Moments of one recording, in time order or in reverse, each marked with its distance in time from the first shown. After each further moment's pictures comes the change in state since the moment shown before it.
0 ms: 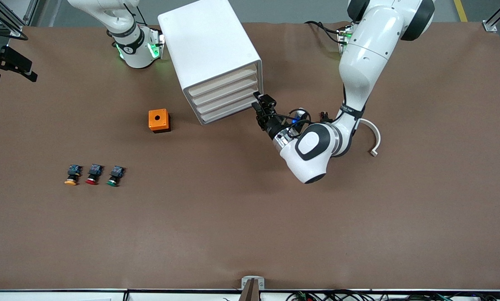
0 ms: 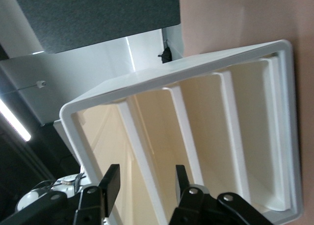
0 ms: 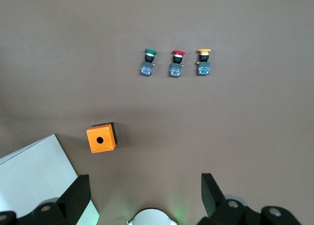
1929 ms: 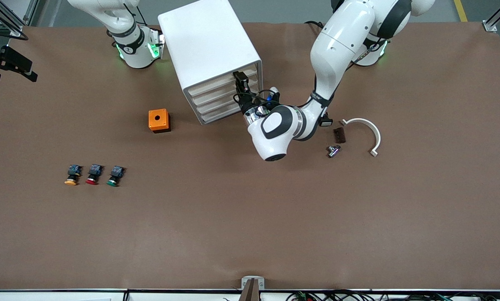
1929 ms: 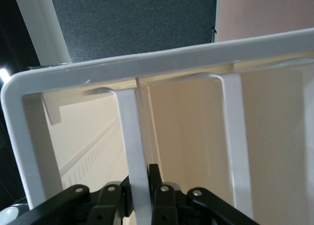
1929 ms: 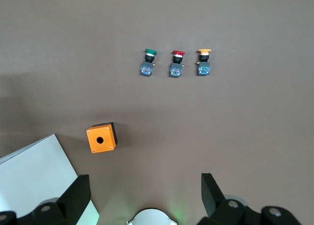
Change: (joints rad) left arm -0.166 0.031 -0.010 0.003 -0.061 -0.009 -0.129; right arm 0.000 0.000 0.001 0.000 0.000 0.000 0.000
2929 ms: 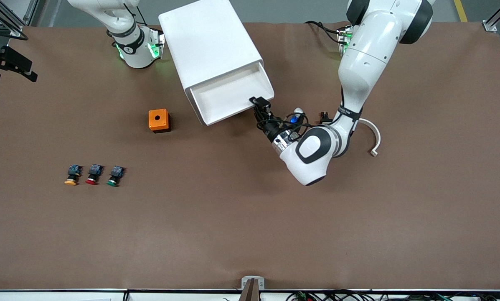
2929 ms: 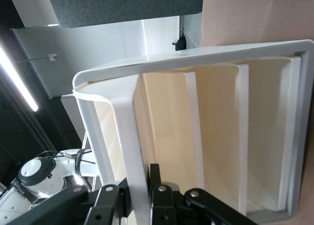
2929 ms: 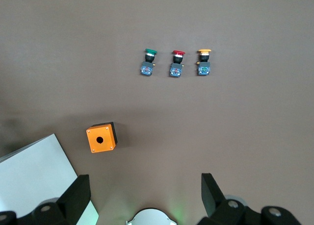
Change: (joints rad) left arm 0.187 -0.003 0.017 0.020 0.000 0.004 0.001; right arm 0.000 0.000 -0.001 0.000 0.000 0.000 -0.008
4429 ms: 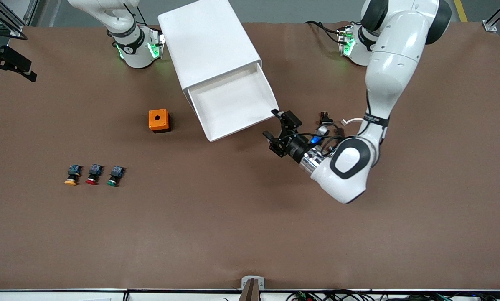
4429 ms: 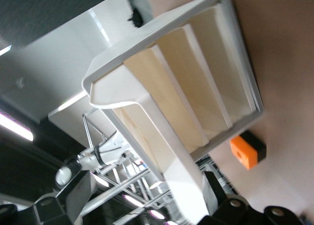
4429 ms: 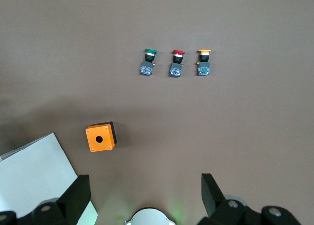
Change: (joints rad) left arm 0.144 -0.020 0.013 0.105 0.021 -0.002 0.396; right arm 0.000 0.000 -0.004 -0.001 0.000 0.000 -0.007
